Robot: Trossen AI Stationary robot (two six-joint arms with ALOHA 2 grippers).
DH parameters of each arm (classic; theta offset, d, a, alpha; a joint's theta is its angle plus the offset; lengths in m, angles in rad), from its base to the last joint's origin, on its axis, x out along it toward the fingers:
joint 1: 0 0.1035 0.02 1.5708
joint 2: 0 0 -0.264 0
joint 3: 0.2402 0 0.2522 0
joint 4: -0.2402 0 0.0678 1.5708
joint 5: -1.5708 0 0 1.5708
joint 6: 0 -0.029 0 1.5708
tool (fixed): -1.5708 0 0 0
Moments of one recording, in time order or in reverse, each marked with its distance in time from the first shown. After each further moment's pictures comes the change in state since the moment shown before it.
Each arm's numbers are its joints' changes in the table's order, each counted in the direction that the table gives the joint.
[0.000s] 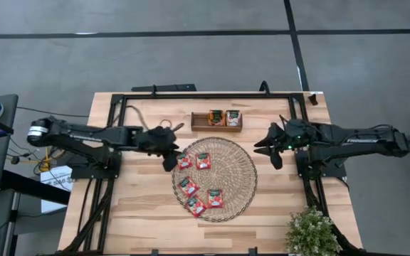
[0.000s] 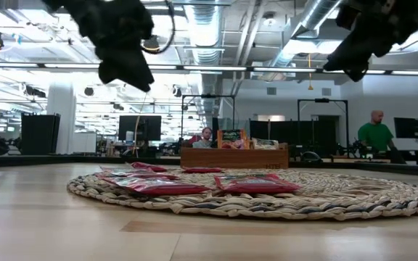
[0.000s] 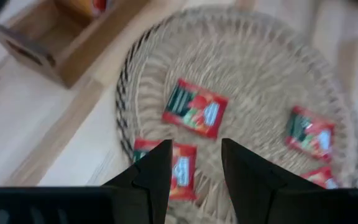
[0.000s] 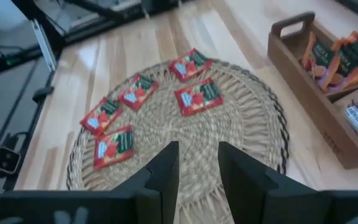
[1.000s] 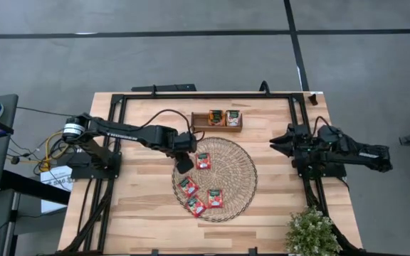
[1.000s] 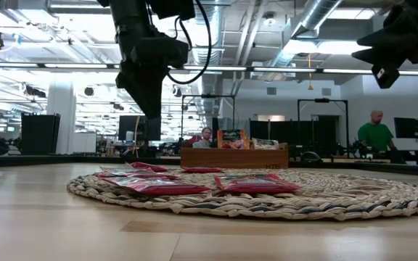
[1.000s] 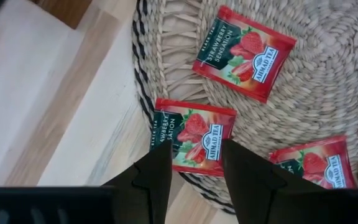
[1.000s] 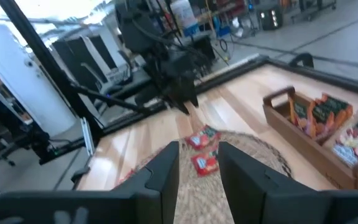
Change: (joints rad) left arm 0.003 -0.454 0.408 -0.448 -0.018 0.037; right arm -0.014 0.684 -0.296 0.048 0.056 -0.126
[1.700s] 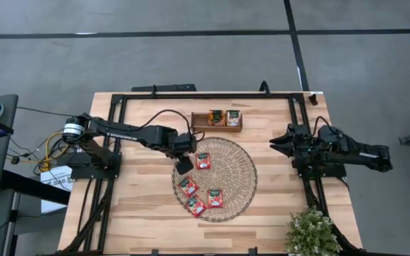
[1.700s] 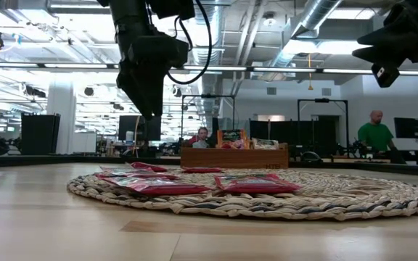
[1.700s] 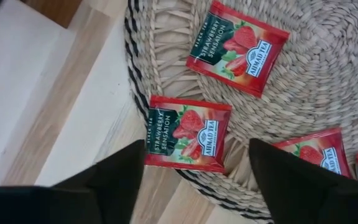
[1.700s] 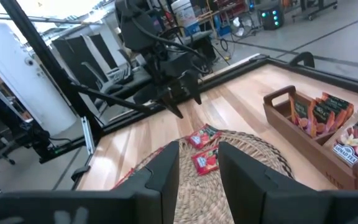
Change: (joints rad) left arm 0.000 0.001 0.000 -0.002 0.020 -0.020; right arm 0.000 0.000 0.000 0.002 -0.003 0.005
